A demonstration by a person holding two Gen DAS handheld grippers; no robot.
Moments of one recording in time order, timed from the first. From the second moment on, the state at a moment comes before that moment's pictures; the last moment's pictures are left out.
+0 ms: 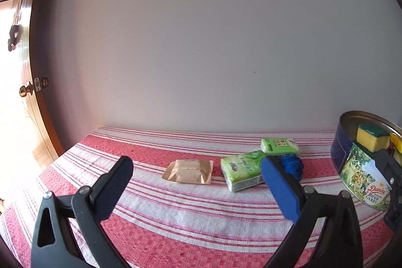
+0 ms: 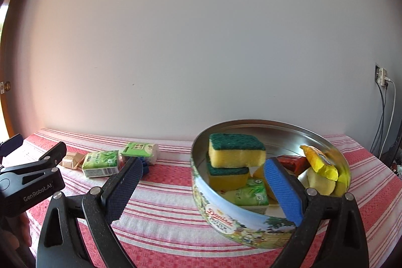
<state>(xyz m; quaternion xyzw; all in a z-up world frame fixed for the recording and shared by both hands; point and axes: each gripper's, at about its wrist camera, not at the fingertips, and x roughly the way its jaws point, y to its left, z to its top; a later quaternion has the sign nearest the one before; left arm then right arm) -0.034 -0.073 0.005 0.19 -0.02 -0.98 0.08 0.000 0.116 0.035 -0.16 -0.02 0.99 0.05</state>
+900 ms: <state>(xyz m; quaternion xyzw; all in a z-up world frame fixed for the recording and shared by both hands) -0.122 -0.158 -0.020 0.31 0.06 -0.94 0.12 -0.163 0.040 -0.027 -0.43 -0.02 0.90 -0.05</state>
